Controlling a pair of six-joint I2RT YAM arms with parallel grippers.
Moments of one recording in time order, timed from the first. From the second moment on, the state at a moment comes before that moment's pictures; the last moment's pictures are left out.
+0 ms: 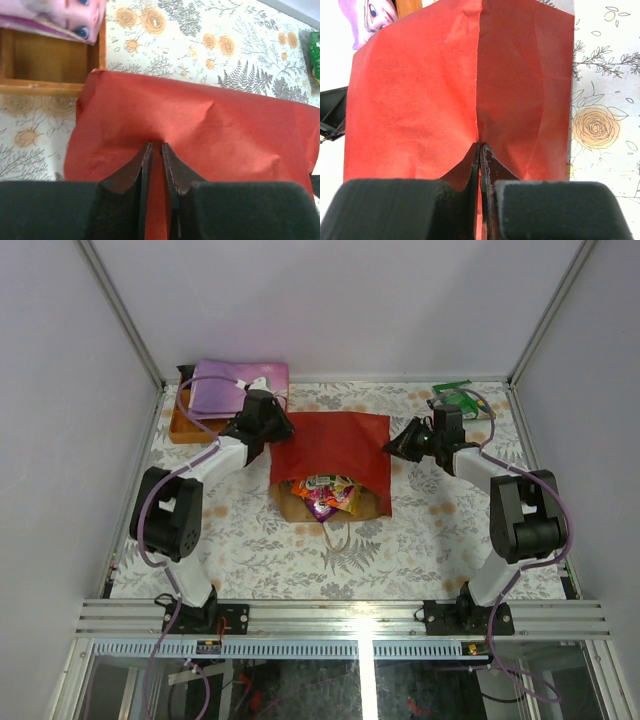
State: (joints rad) left arm -0.30 1.76 1.20 -0.01 0.02 -0.62; right arm 0.16 1.72 1.01 0.06 -0.49 0.76
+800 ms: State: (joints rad) left arm -0.29 1.70 1.26 -0.12 -0.12 -0.57; right arm 0.02 1.65 0.99 0.02 -0.43 0.73
